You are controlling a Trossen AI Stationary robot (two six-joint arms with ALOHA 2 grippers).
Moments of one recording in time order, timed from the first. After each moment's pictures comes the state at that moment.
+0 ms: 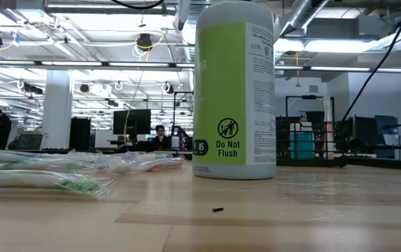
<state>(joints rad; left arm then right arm) -0.17 1.21 0.81 0.55 -0.36 0.23 0.01 1.38 0.97 0.42 -0.19 0.10</state>
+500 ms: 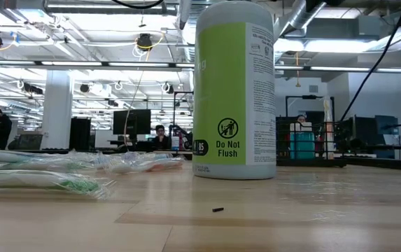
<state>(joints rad) -0.17 1.21 0.81 0.56 -0.36 0.23 0.00 1.43 0.97 0.50 -0.19 0.12</state>
